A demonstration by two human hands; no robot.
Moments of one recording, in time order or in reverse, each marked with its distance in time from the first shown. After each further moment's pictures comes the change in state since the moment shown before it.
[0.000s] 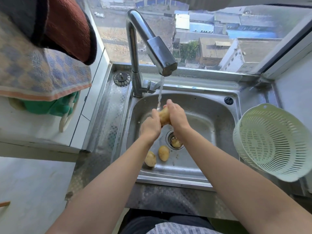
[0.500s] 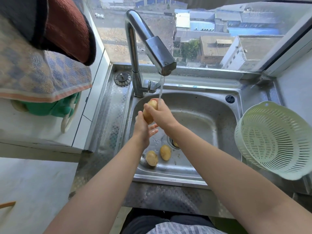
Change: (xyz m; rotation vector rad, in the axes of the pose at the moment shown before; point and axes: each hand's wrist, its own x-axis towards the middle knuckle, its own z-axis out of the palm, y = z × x) left_hand 0.008 -0.015 -0.018 -0.703 -0.067 -0.136; right_hand -0.008 -0.008 0.032 -0.211 -0.221 -0.099
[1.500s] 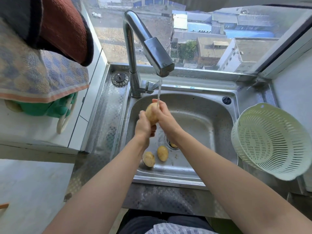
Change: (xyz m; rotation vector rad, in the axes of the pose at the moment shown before) left_hand -0.013 0.004 0.014 0.271 0.049 0.073; right_hand -0.011 0.016 -0.015 0.235 -0.114 -0.016
